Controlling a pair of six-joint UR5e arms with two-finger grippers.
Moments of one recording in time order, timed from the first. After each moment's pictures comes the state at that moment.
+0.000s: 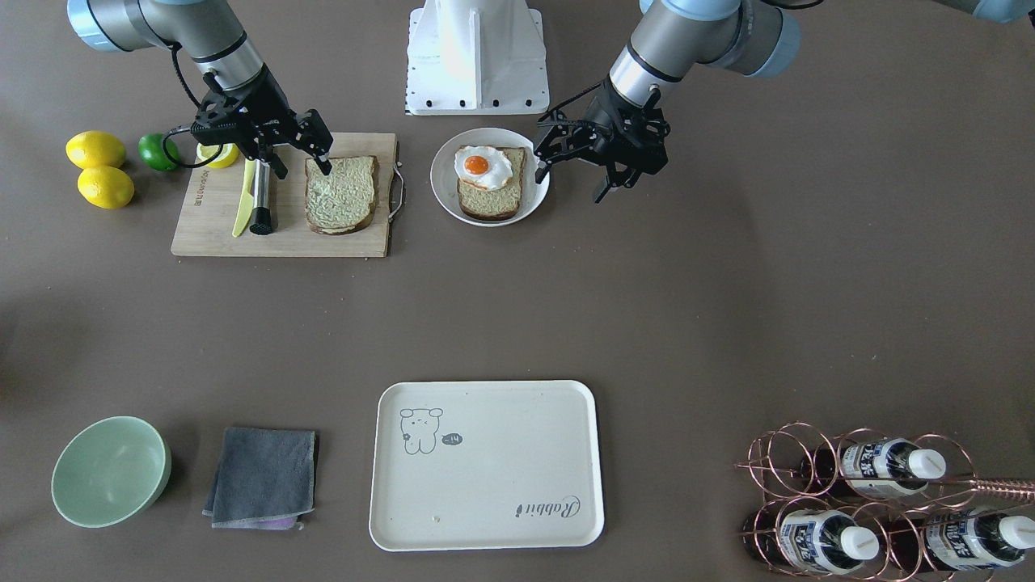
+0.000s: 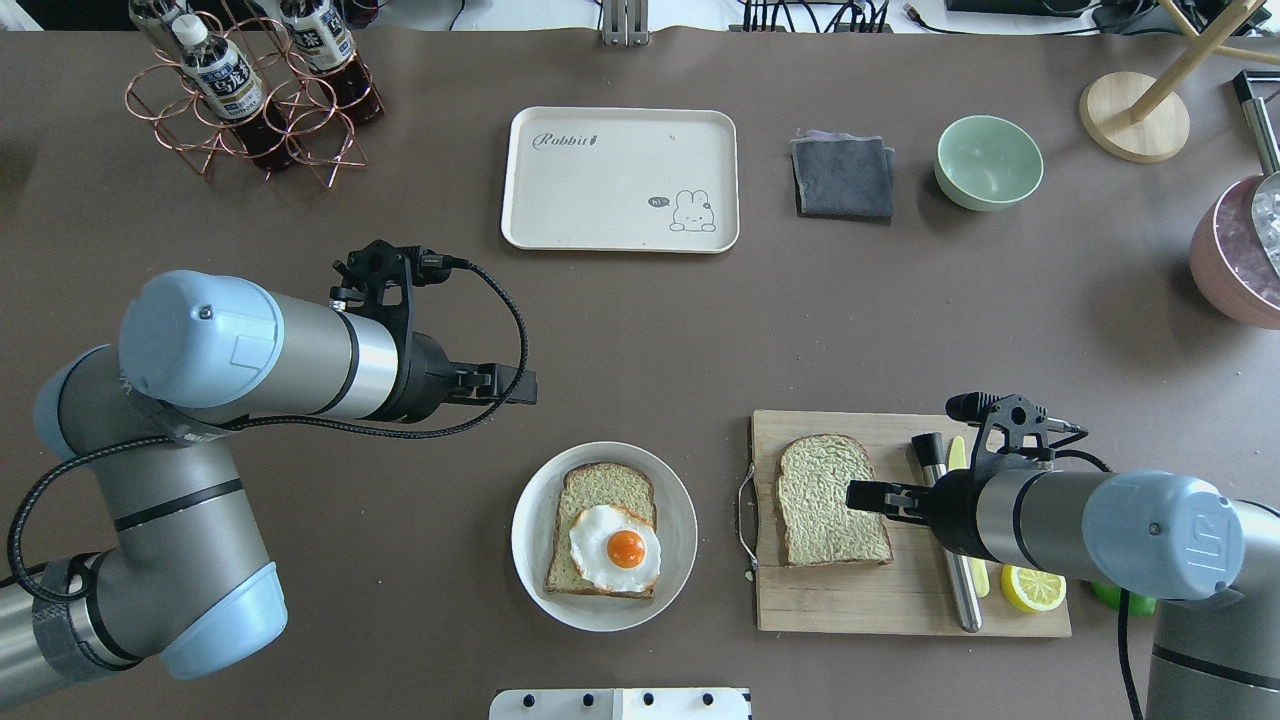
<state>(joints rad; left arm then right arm) -0.52 -1.96 -1.93 -2.02 -1.85 -1.25 0.28 -1.67 2.04 -0.87 1.57 1.55</state>
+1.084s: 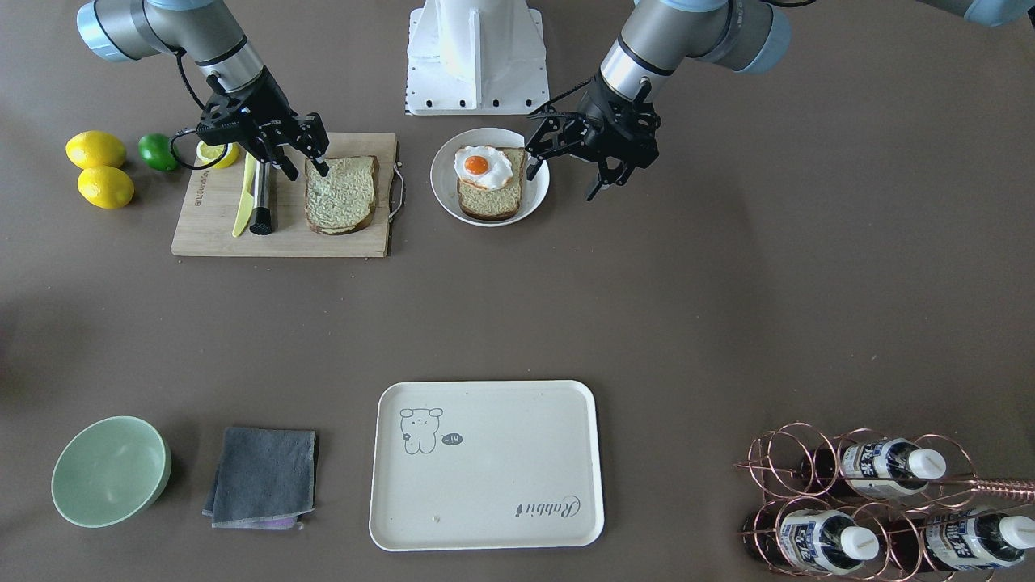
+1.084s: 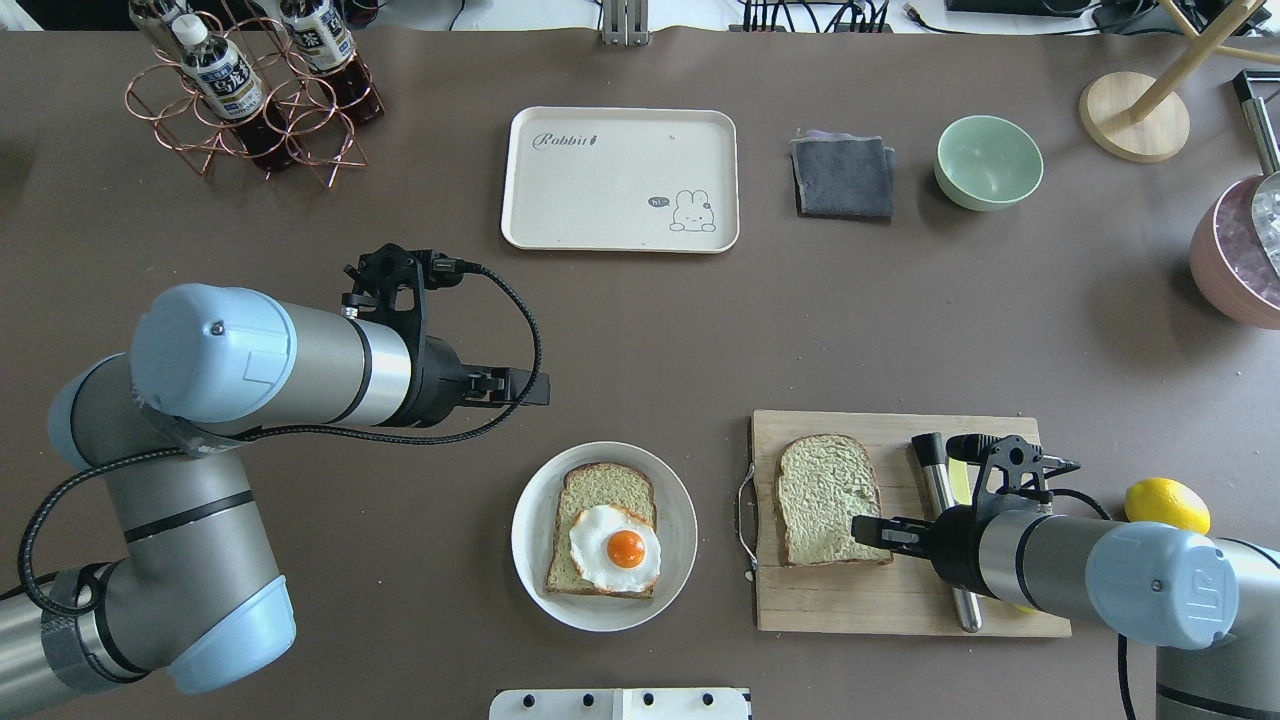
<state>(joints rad) -0.50 -1.97 -1.94 -2.02 -1.81 -1.25 0.24 -1.68 2.01 -0.82 1.54 1.56</state>
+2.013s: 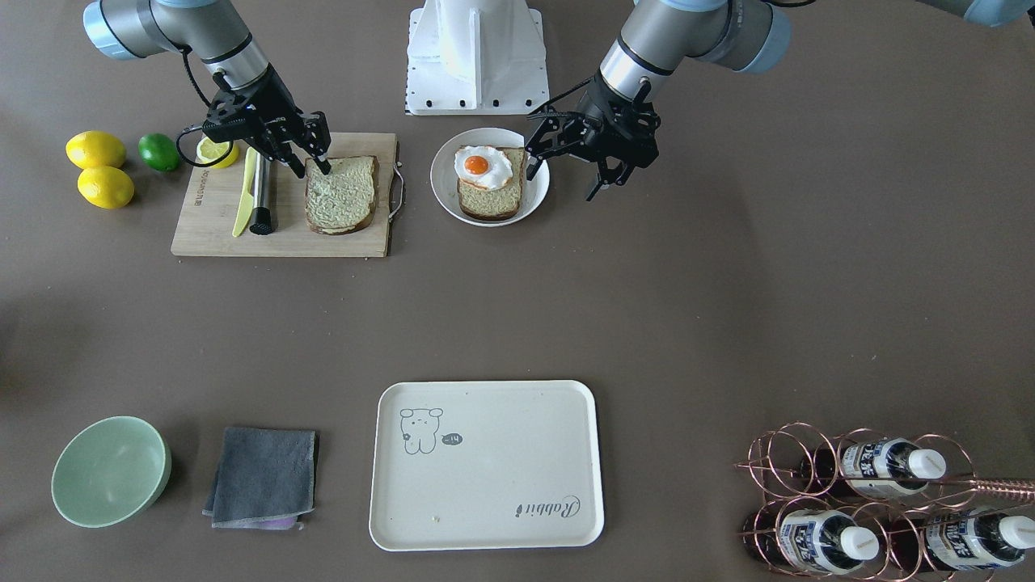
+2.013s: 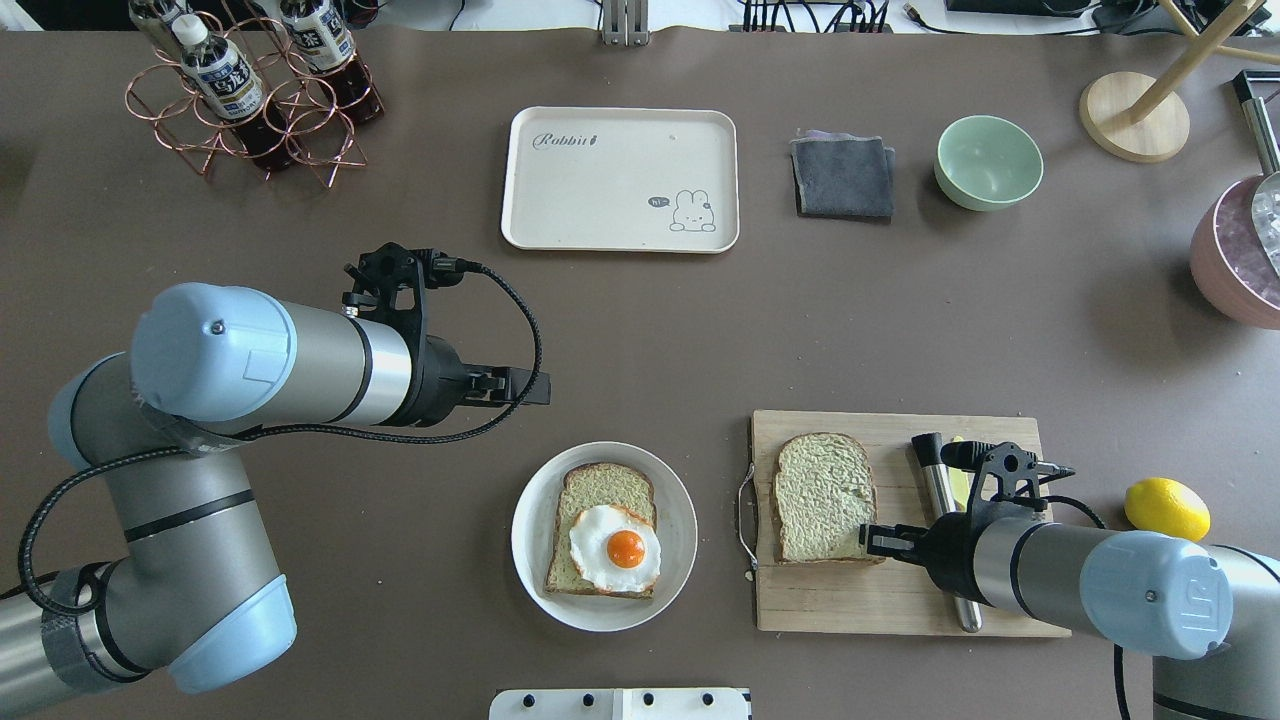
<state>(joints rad) -0.50 -1.97 -1.94 -2.02 -1.81 -1.25 0.22 -1.68 2.02 -0.82 1.52 1.56</state>
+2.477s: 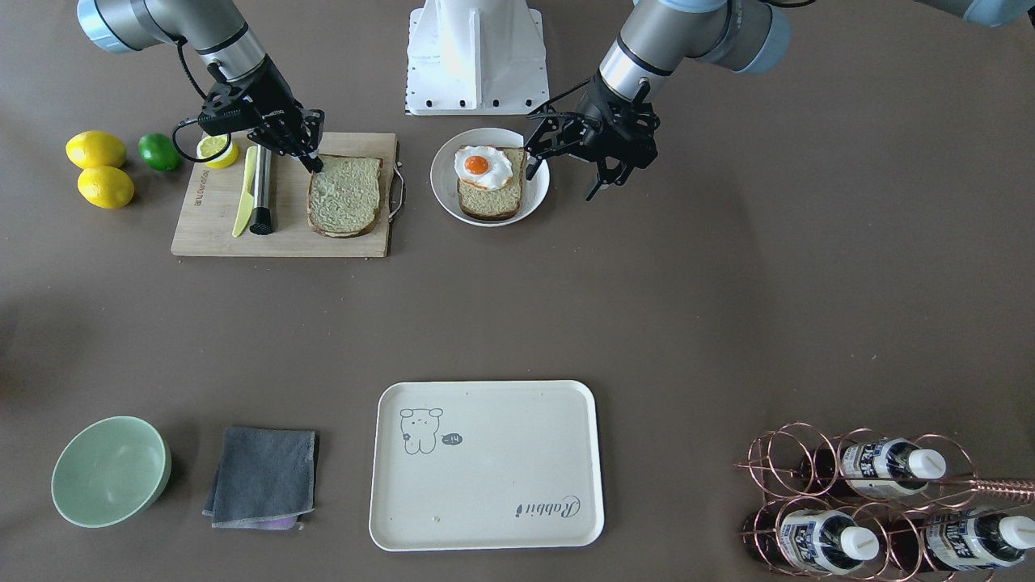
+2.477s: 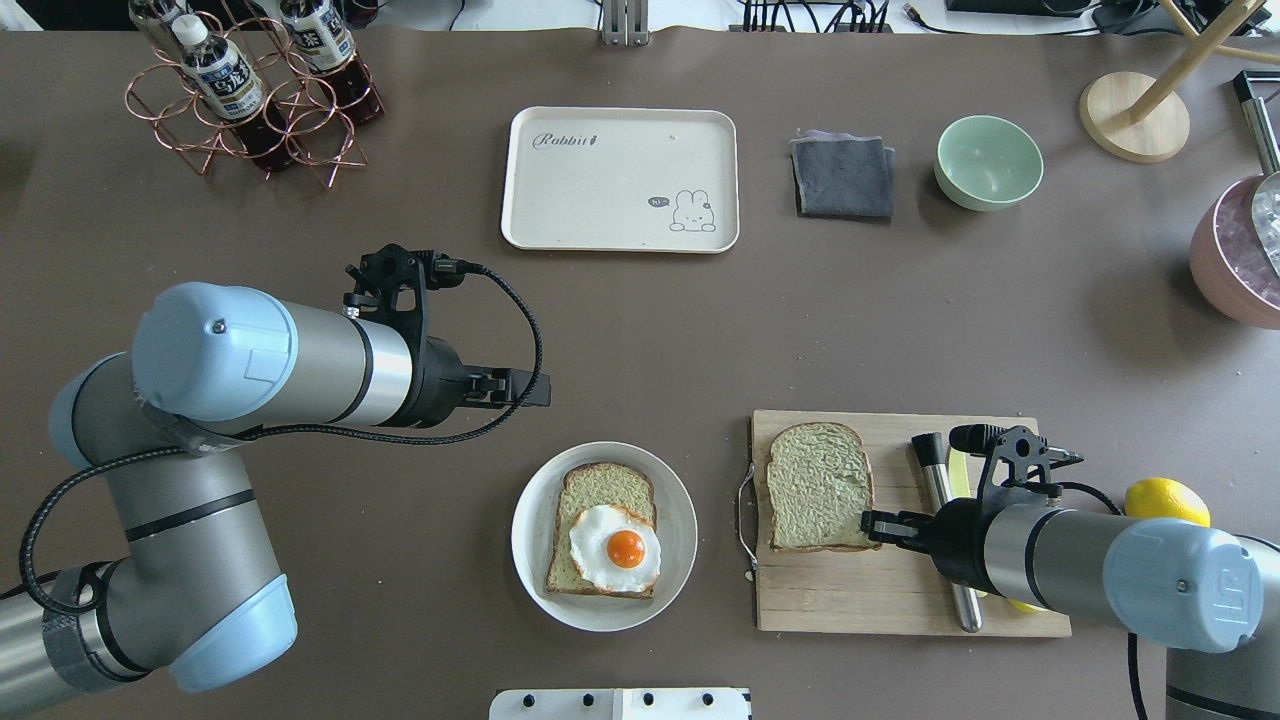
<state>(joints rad) -0.50 -1.97 -1.94 -2.02 -1.82 -1.24 0.26 -1.68 2.09 -0.84 1.54 1.56</state>
